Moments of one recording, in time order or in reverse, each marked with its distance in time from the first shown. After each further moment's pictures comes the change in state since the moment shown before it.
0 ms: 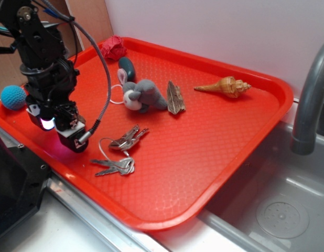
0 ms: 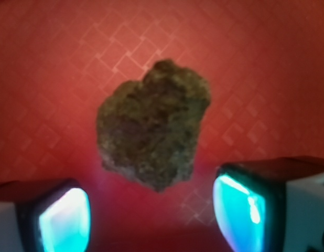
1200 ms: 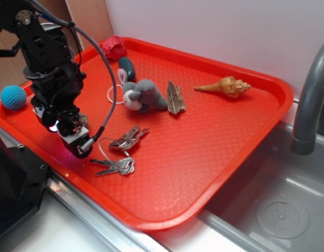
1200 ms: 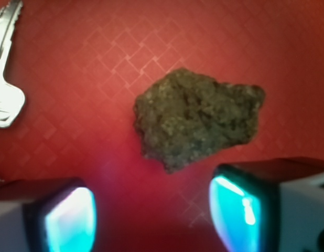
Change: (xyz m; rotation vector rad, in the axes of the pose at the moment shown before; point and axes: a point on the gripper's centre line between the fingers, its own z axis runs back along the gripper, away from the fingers) arm -0.002 -0.017 0.005 0.020 -0.042 -0.098
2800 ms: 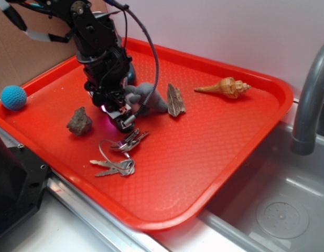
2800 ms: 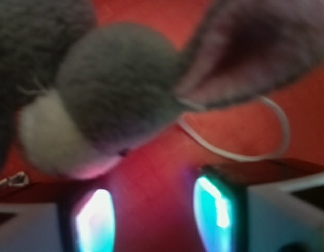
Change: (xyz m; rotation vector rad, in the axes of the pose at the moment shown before) arm 0.071 0.000 -0.022 0.000 -0.078 -0.135
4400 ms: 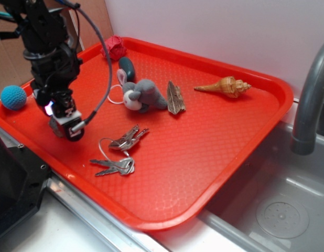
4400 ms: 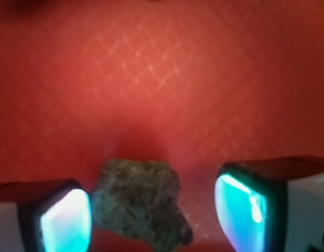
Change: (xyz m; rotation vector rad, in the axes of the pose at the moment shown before) arm -0.065 0.027 0.025 -0.021 0.140 0.062
